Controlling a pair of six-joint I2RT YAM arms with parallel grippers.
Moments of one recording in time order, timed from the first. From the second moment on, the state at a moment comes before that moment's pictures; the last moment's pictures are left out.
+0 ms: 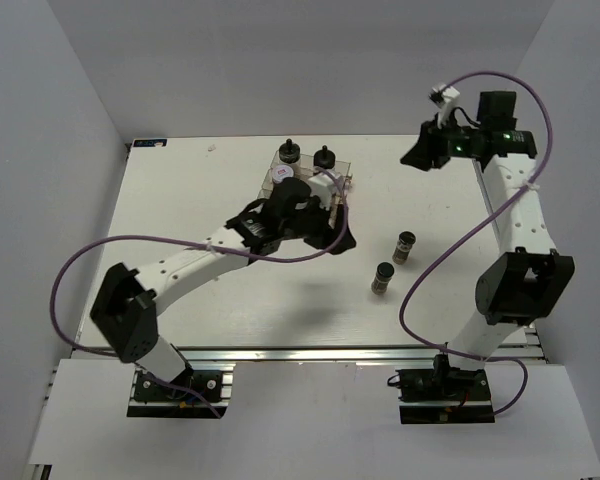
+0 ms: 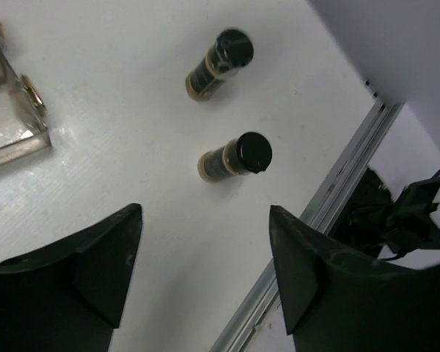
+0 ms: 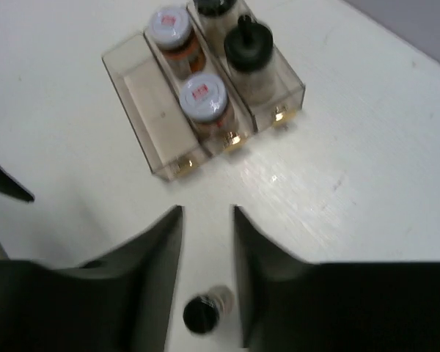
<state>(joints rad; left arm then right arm) -0.81 1.52 1.23 -0.17 0.25 -0.37 0.01 1.74 1.85 -0.80 -0.85 -0.37</state>
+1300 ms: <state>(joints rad) -1.14 2.21 1.95 -0.66 -0.19 -0.37 -0.17 1.47 1.41 -0.79 -0.77 -0.28</state>
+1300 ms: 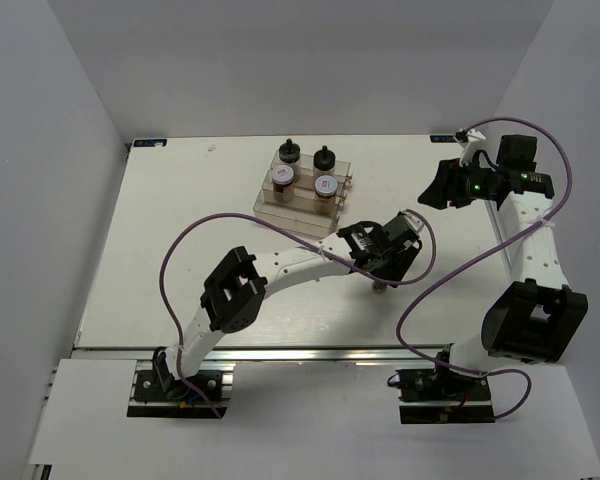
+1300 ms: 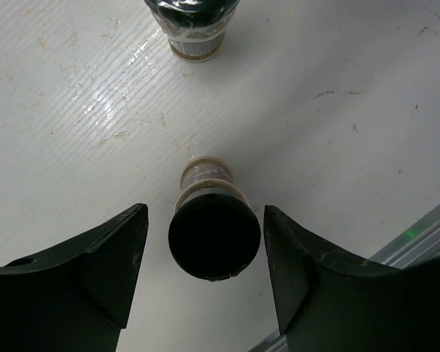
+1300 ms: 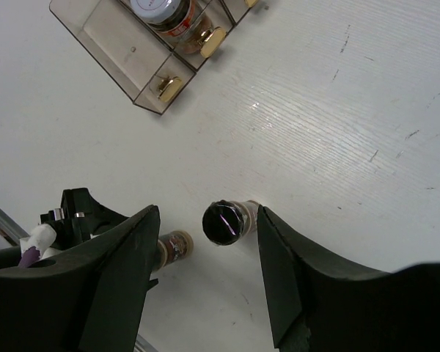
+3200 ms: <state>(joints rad) -0.55 1.97 1.82 -0.61 -0.32 -0.32 -0.06 1.43 1.23 -0.76 -0.69 -0.50</state>
